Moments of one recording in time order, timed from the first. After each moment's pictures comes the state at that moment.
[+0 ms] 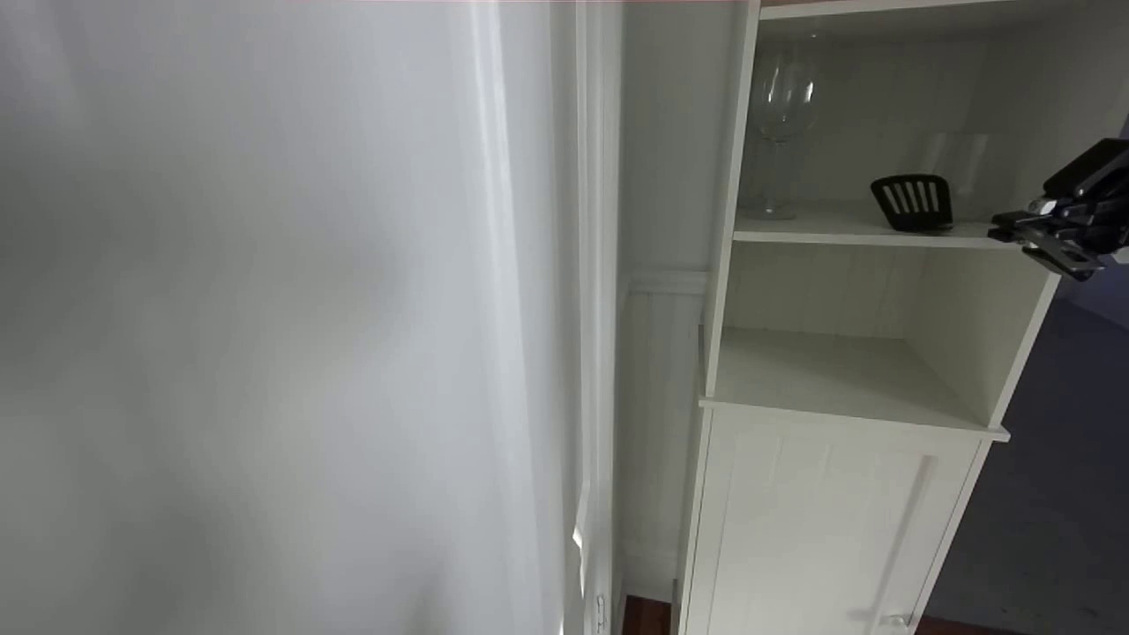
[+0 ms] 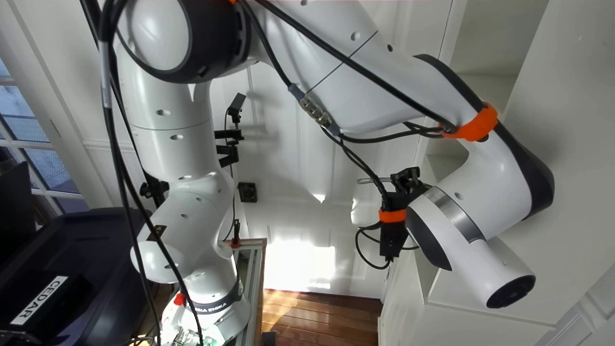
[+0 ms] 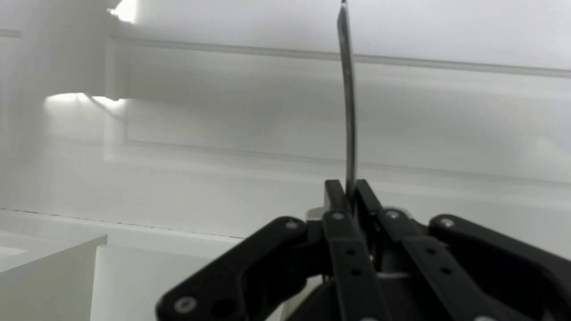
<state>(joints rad) -0.13 0.07 -0.16 -2.34 1.22 1.44 -0.97</state>
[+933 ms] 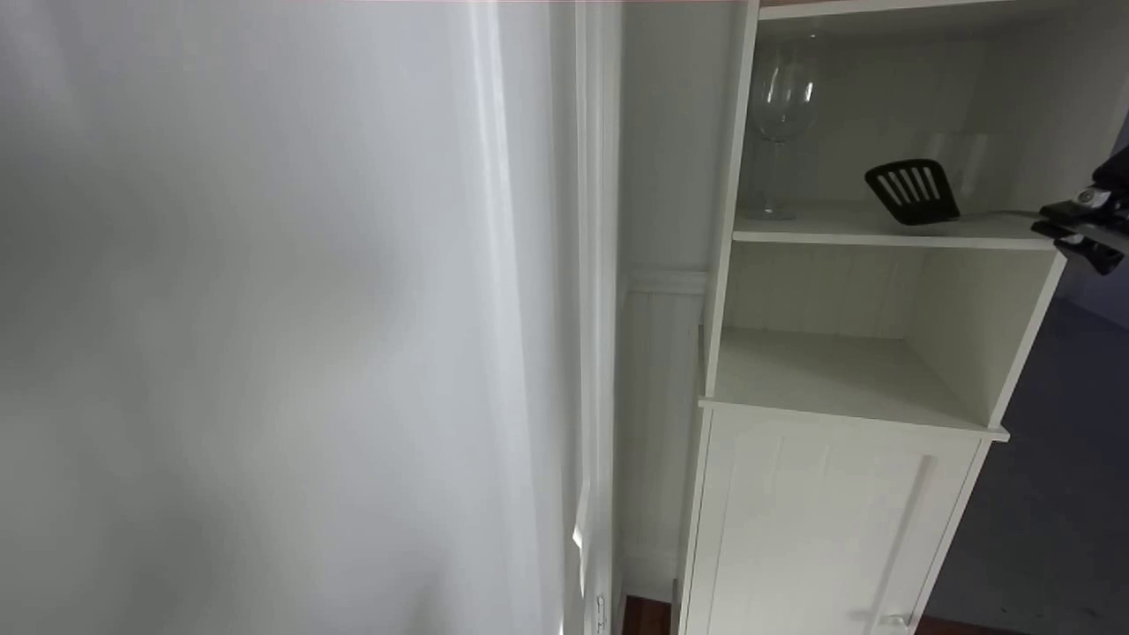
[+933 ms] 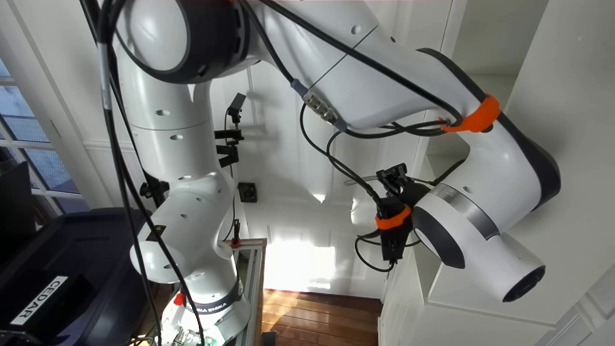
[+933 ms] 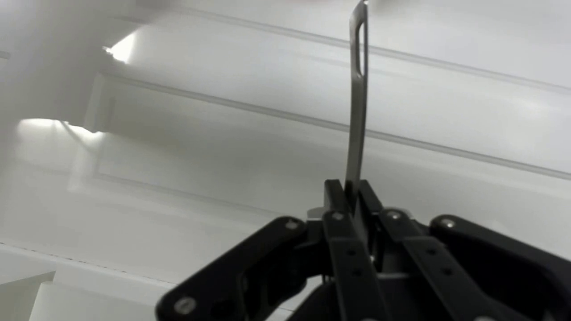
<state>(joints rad) -0.14 0.07 -0.16 -2.30 1.09 1.32 -1.11</state>
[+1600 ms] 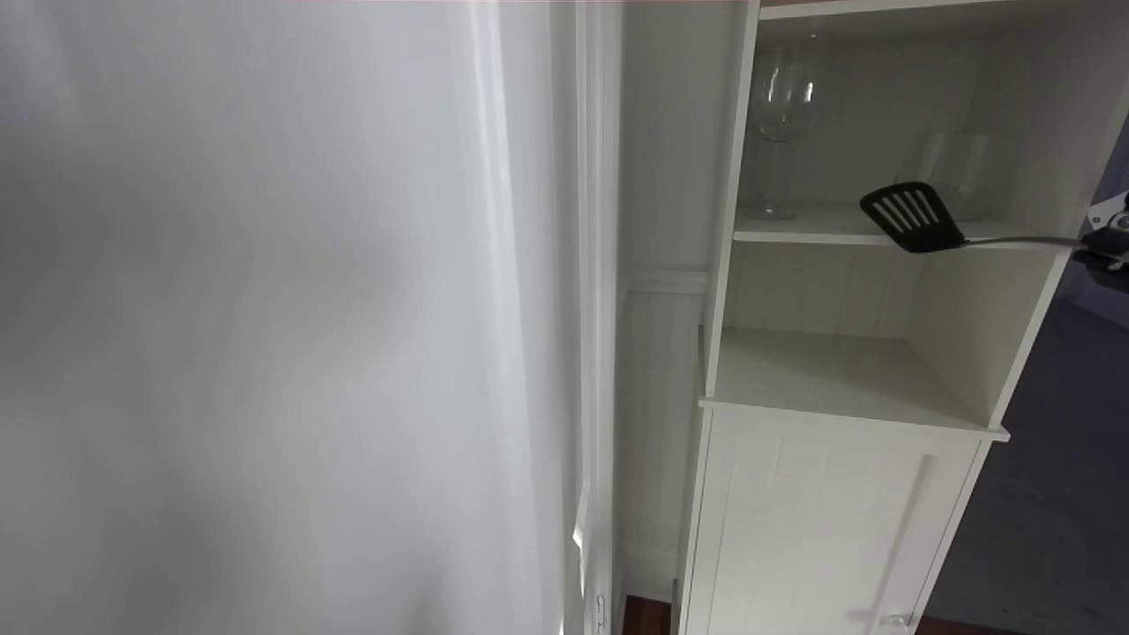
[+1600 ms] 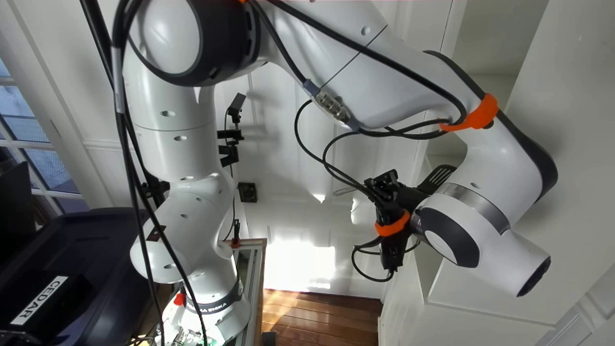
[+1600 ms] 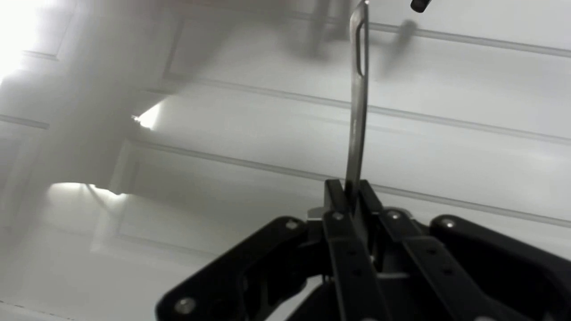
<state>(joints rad) -0.14 0.10 -0.15 -2.27 0.94 1.27 -1.10</state>
